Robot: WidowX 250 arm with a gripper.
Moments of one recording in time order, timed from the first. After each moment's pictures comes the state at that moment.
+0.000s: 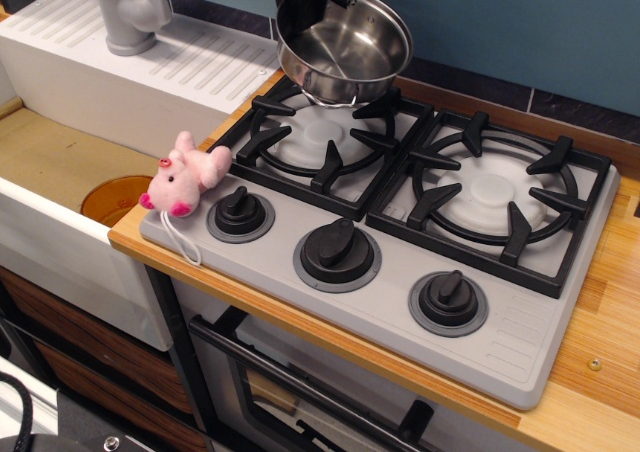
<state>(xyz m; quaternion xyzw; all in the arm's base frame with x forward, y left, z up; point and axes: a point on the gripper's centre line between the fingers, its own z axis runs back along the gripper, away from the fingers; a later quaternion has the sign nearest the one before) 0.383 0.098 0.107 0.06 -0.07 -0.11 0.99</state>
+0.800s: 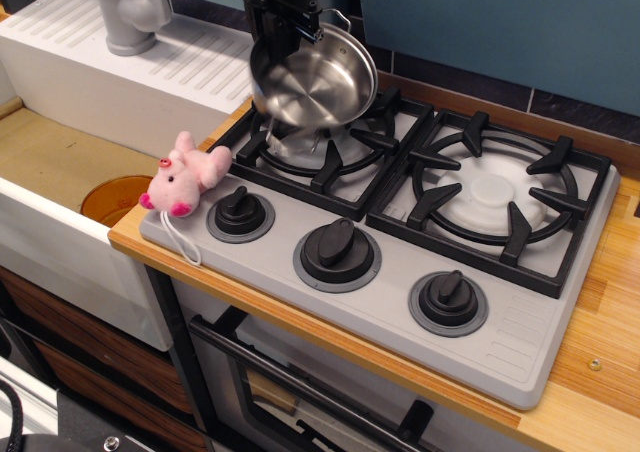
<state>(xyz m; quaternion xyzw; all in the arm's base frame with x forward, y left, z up) 0.381 0.117 0.076 0.06 -0.09 -0.13 0.99</state>
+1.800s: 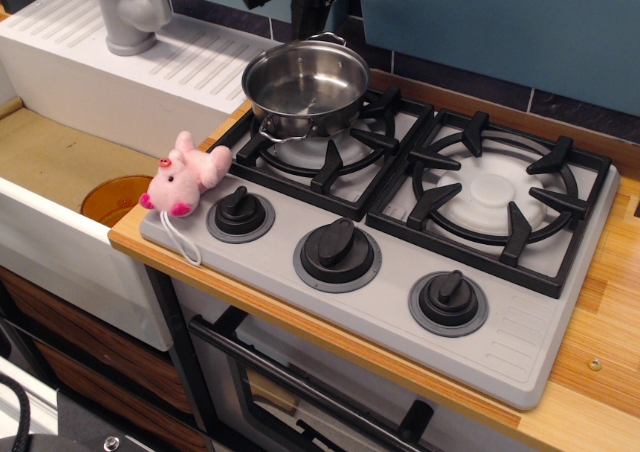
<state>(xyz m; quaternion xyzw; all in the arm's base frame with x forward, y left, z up) 0.381 0.106 0.108 0.07 -0.04 -0.13 0.99</state>
